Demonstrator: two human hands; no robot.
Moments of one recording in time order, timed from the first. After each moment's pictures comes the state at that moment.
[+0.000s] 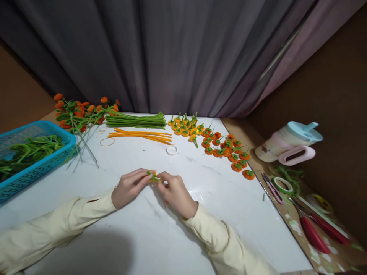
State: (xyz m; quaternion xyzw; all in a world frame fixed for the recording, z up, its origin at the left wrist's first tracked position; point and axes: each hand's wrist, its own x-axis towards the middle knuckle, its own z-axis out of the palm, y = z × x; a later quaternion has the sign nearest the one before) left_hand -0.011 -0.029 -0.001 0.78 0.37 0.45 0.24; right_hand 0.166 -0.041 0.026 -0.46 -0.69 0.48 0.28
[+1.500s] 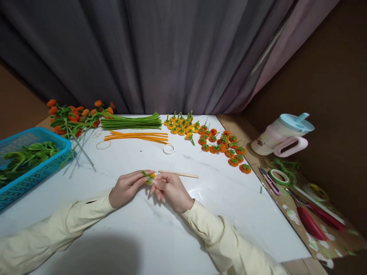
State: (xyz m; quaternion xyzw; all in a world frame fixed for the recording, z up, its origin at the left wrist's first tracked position) left_hand -0.015 -0.026 -0.001 0.80 0.35 0.43 0.25; right_hand 0.160 -0.038 0.017 -0.38 -0.42 0.73 0.38
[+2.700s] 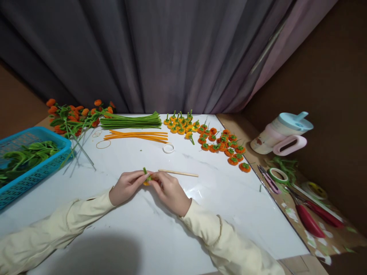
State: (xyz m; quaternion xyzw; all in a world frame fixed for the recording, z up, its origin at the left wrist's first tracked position) left_hand -0.013 -0.026 0.005 0.76 0.39 0.39 0.35; right_hand 0.161 -0.043 0.006 -0.38 -0.78 0.25 0.42
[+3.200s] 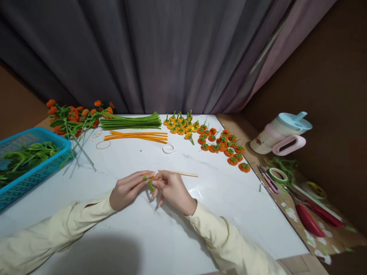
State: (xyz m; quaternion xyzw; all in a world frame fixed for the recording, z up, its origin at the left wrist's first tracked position) left_hand -0.017 -0.033 -0.008 0.83 0.29 0.44 0.18; right_hand 0.159 -0.043 0.028 -0.43 -0.53 0.64 0.35
